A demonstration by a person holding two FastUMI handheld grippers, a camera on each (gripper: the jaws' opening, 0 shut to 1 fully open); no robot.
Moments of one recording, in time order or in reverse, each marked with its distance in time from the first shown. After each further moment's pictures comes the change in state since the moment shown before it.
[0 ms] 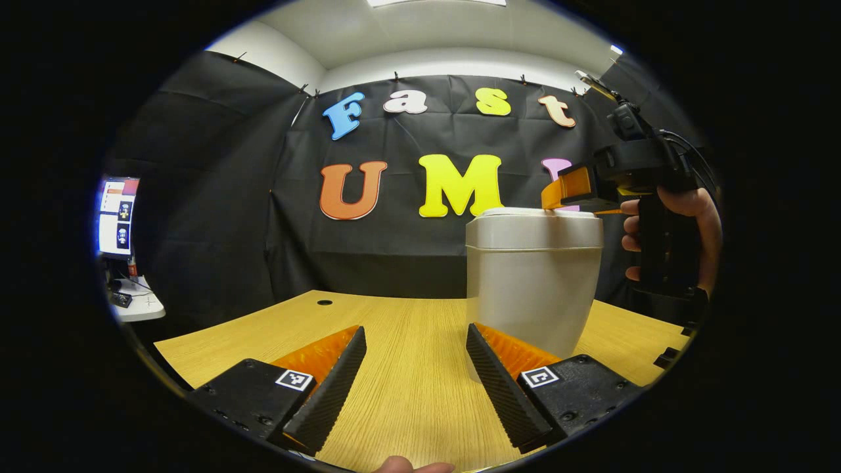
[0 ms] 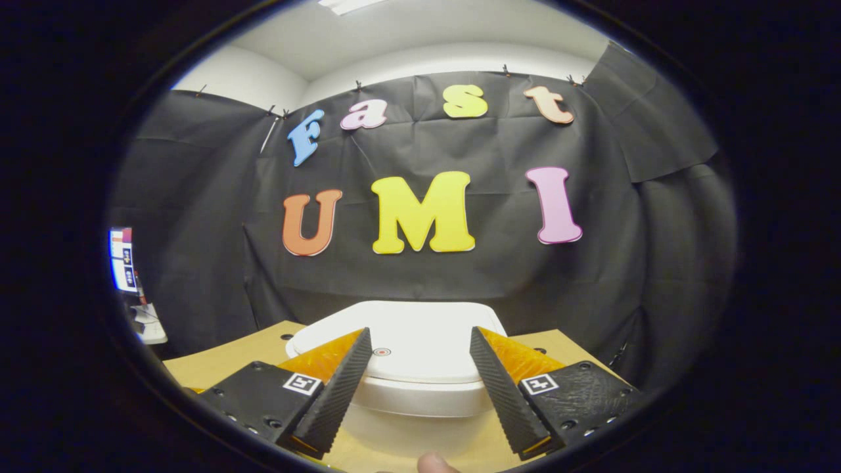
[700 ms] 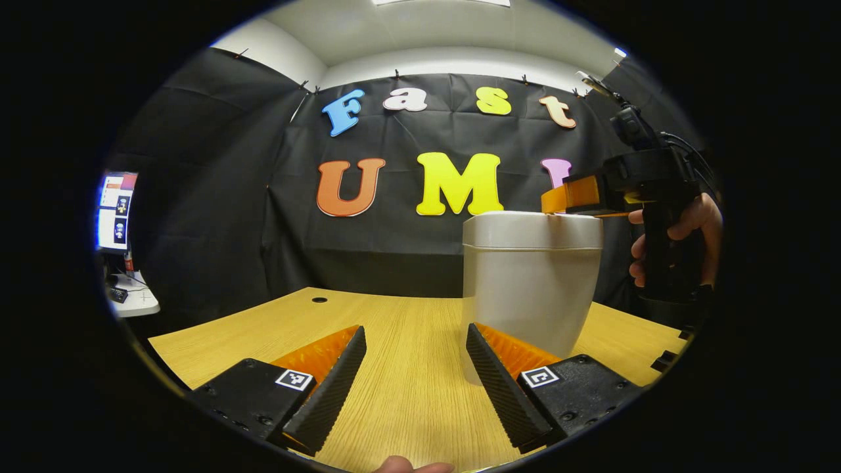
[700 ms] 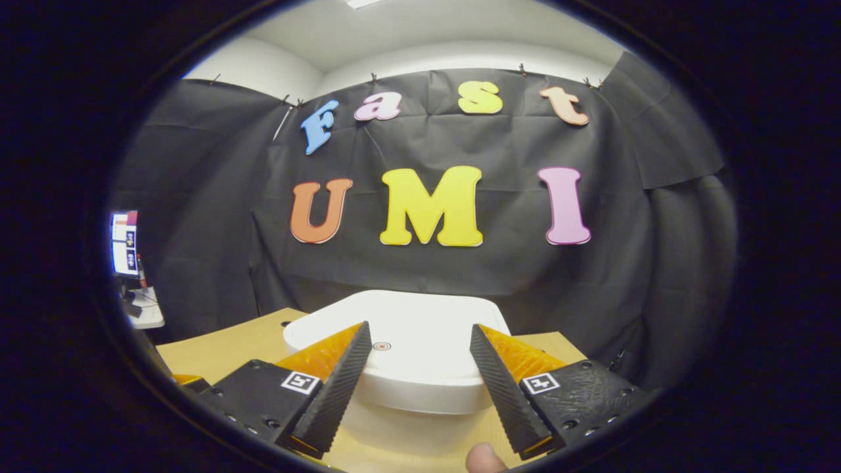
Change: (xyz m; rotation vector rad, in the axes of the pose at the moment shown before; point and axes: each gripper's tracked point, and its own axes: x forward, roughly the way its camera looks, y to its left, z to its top) left arm 0.005 -0.009 -0.002 -0.016 0.006 -0.018; right arm 0.000 0.000 -0.010 -0.063 0.036 0.036
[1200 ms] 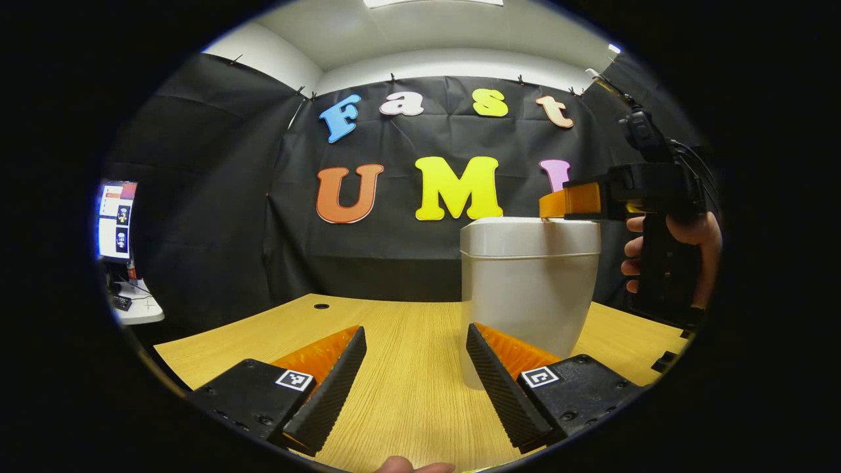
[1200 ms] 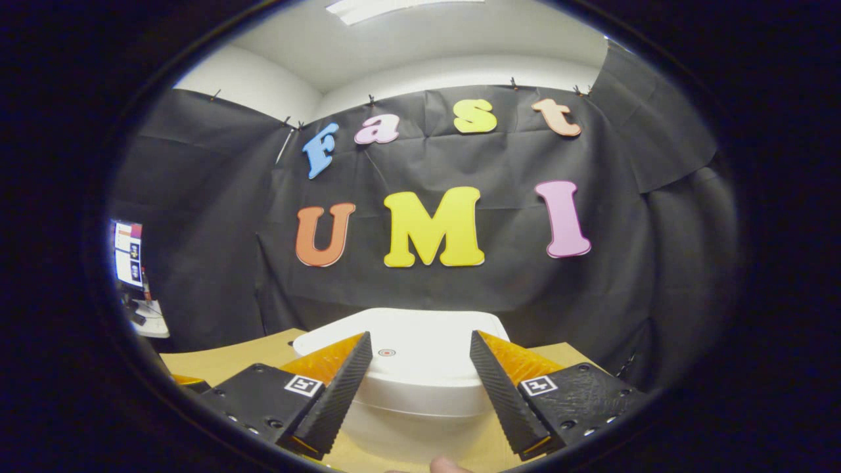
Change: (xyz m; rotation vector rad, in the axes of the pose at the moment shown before) left arm 0.000 -0.004 0.015 0.024 -0.018 0.016; right arm -0.009 -0.002 0.011 0.055 -0.117 0.026
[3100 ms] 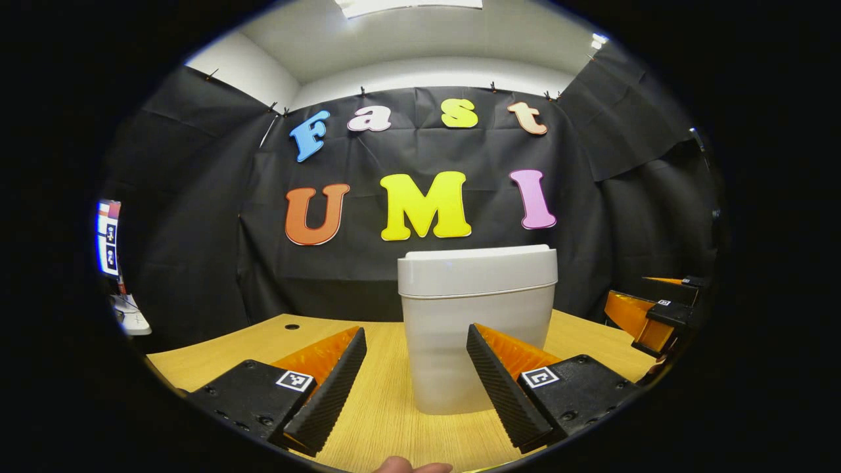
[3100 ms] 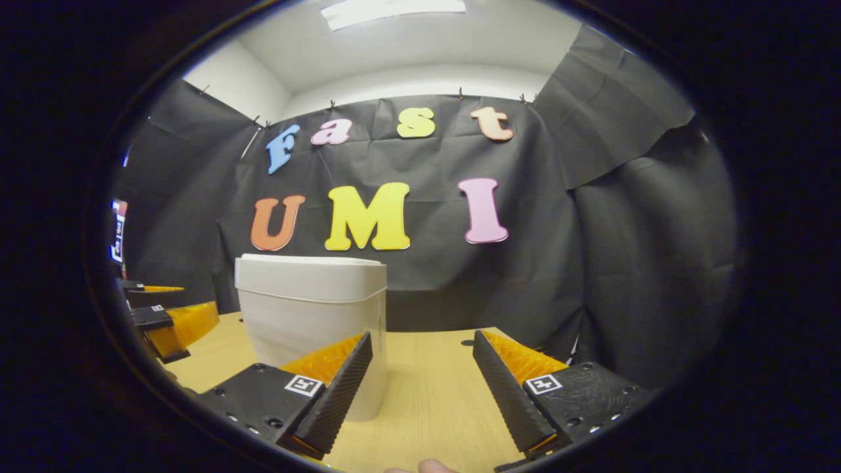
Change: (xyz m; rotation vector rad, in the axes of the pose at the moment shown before) left arm 0.012 -0.074 0.033 0.044 -0.068 -0.077; right arm -0.109 -0.130 -0.081 -0.020 -0.047 -0.216
